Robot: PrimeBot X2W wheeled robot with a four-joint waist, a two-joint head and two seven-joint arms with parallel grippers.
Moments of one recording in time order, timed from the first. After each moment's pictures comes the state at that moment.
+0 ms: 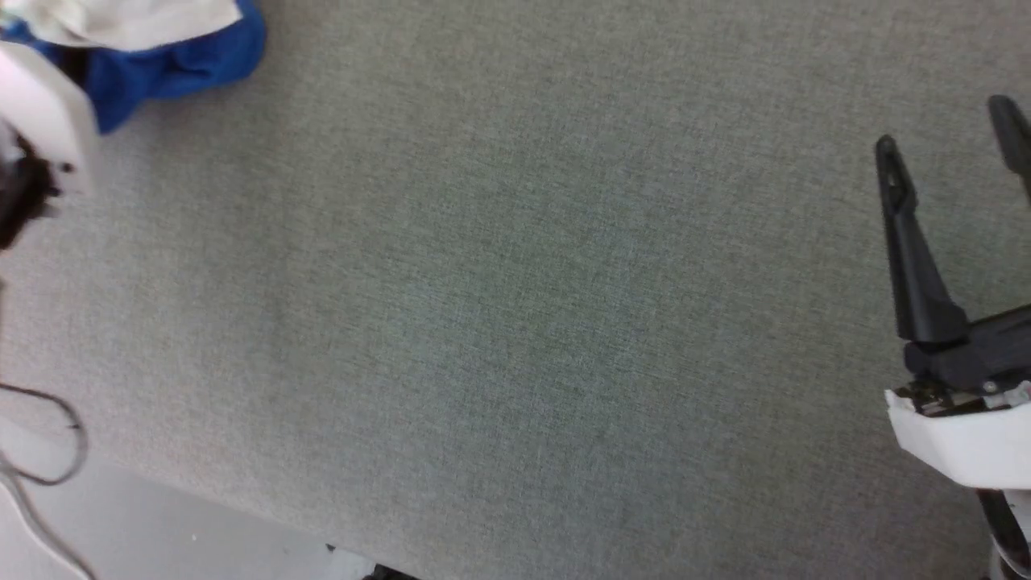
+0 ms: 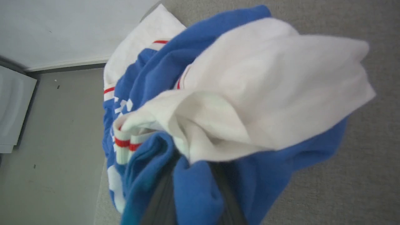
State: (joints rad) left arm -0.95 0.62 -0.32 0.59 -0.50 -0.12 0.32; right arm -0.18 -0.22 0.04 -0.58 0.03 0.13 0.12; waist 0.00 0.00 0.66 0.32
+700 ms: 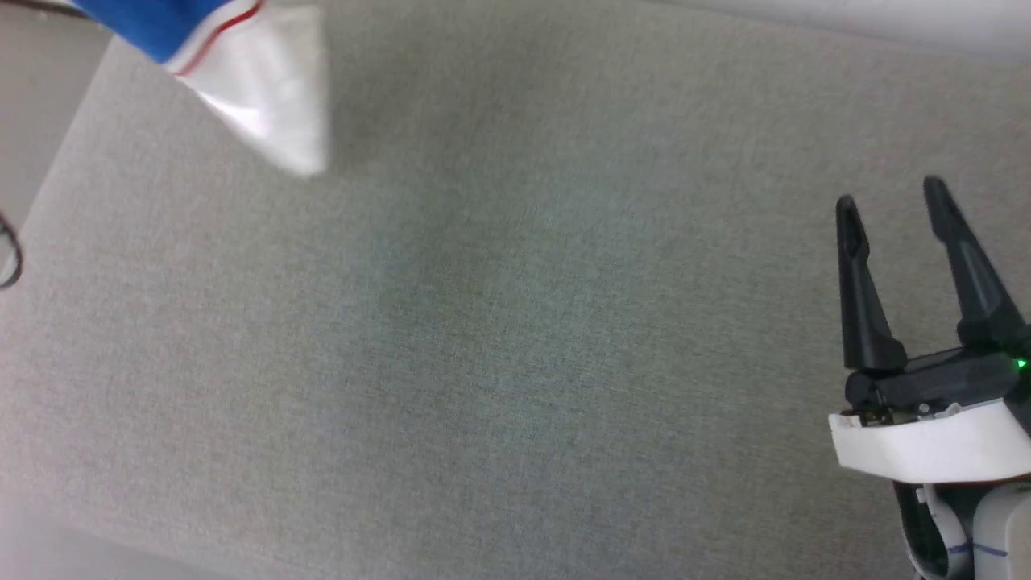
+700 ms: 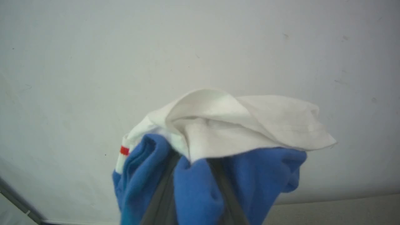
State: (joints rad) left arm -1.22 0.64 -0.26 0.26 -0.54 -0.05 0.36; right arm -0.10 -0.06 0.00 -0.36 0.07 0.13 -0.07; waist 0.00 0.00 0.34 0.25
